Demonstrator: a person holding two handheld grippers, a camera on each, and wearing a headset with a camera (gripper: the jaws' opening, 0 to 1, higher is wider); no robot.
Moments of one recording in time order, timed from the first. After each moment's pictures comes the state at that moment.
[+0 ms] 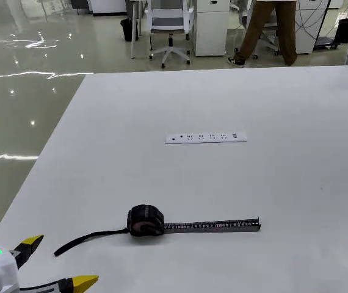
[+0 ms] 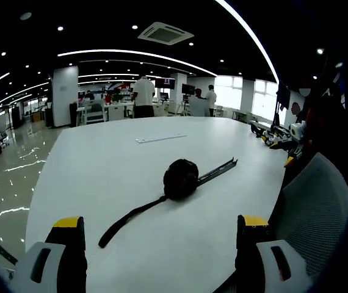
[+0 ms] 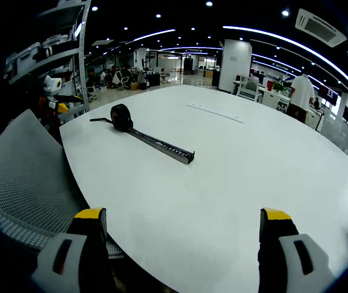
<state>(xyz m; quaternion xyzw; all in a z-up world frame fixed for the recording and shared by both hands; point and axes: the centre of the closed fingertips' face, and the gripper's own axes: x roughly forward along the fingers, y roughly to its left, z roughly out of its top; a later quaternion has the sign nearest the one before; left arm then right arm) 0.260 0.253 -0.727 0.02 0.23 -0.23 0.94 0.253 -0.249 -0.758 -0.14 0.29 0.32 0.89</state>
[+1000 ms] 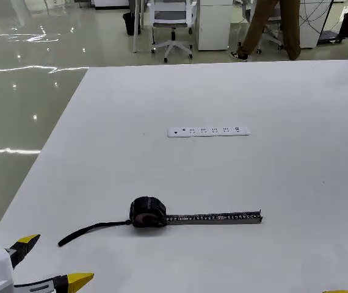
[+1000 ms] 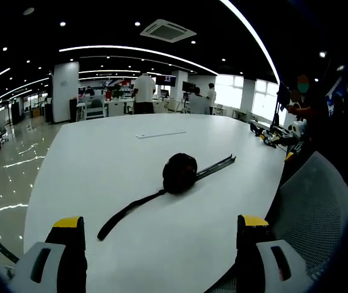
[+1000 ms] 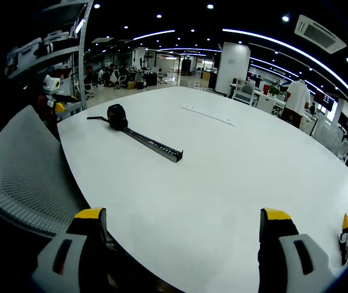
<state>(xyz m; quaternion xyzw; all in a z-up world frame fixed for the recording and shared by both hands) 0.257 0.251 -0.735 0.02 0.24 -0.24 0.94 0.253 -0.272 -0.742 -0.16 0.28 0.30 0.90</state>
